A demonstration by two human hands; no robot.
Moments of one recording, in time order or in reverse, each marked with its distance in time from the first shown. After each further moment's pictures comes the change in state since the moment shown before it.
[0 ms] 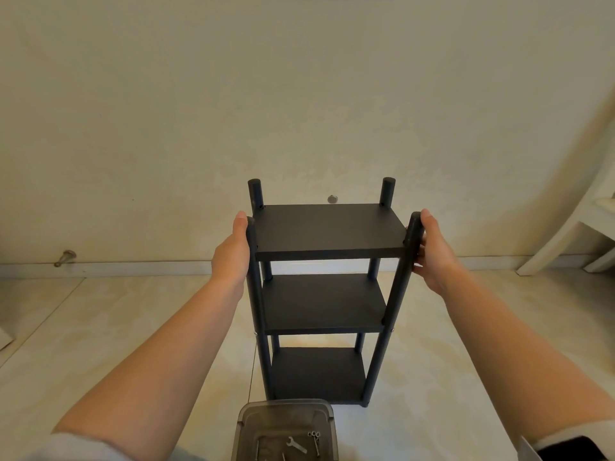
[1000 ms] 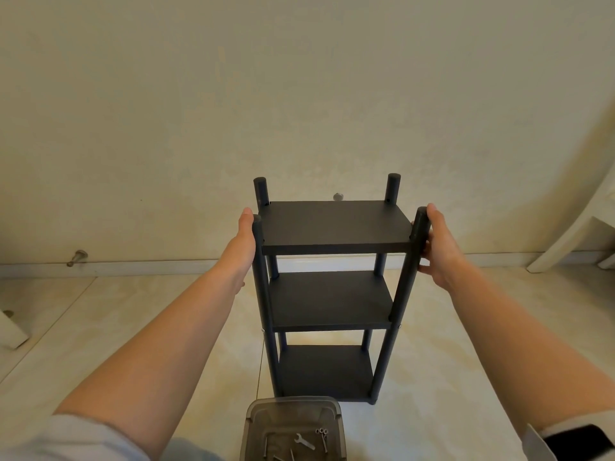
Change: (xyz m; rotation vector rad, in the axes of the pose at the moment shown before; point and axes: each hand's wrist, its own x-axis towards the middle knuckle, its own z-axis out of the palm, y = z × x) left_hand -0.012 0.016 -0.004 0.213 -0.120 -0.087; right_hand 0.007 0.002 0.001 0.024 -0.004 0.026
